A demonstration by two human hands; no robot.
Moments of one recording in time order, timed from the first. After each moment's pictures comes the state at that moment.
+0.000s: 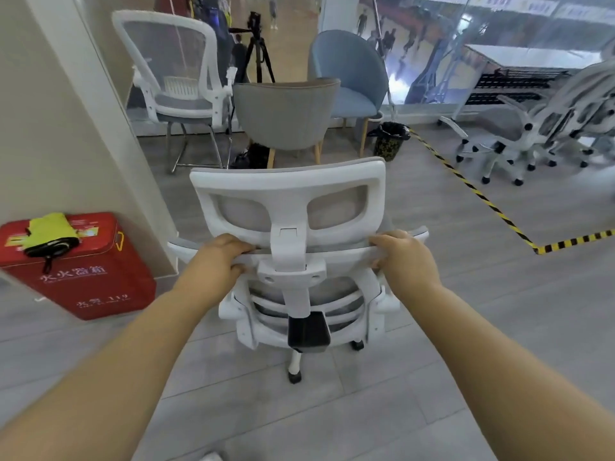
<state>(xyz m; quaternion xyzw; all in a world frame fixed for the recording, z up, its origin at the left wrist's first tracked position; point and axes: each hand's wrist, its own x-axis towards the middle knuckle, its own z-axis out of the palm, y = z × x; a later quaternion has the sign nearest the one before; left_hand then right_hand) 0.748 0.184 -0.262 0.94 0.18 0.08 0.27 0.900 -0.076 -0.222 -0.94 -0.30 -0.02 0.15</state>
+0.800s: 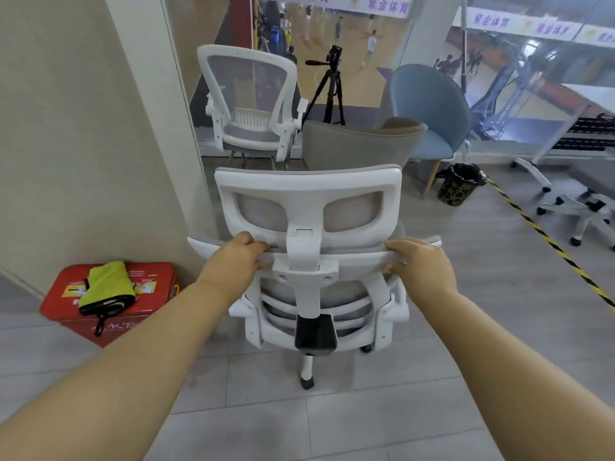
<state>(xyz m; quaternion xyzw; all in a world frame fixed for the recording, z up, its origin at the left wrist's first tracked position) 0.863 0.471 -0.257 0.95 0.24 0.07 0.17 1.037 0.235 -0.213 -0.93 -0.30 0.04 0.20</state>
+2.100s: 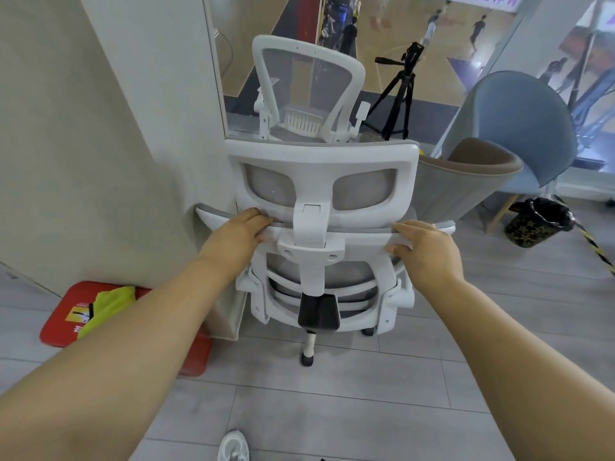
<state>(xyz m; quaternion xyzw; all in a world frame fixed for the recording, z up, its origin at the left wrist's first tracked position) 0.994 0.680 -0.268 0.92 0.31 0.12 0.21 1.200 0.471 -0.214 -0.90 -0.40 0.05 0.18</state>
